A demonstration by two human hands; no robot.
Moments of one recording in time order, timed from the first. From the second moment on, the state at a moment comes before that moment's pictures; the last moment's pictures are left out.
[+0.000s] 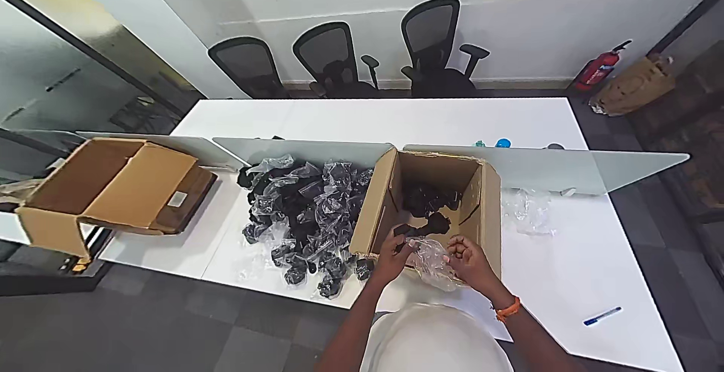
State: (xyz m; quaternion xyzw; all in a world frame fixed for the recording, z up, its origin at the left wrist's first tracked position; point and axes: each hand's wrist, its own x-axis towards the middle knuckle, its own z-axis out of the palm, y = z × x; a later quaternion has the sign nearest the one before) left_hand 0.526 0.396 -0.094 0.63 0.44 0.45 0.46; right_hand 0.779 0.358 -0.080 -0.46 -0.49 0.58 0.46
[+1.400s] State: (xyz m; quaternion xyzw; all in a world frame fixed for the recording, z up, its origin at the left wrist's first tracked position) left_hand 0.567 0.374 -0.054 0.26 0.48 0.60 0.58; right_hand 0.732 0.344 -0.068 -0.46 -0.41 0.54 0.58
